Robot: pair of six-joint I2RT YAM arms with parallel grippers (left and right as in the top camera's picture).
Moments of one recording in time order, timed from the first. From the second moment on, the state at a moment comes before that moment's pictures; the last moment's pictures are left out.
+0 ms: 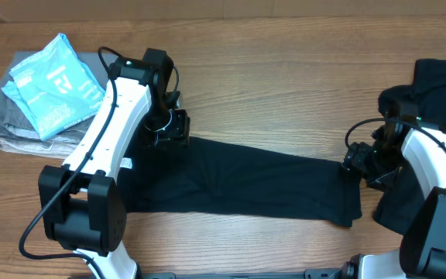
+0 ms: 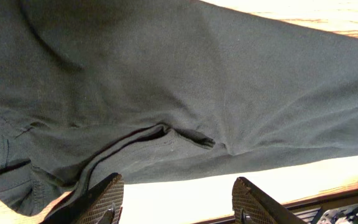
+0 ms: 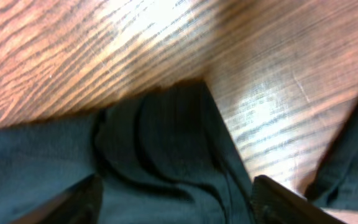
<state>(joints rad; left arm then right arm) -0.22 1.87 1.60 -1.38 0.22 -0.21 -0.25 1.65 1.02 -1.02 -0.14 0.28</state>
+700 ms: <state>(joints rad) -0.10 1.87 1.59 -1.30 0.35 -0.18 -0.23 1.62 0.83 -0.72 -0.12 0.28</state>
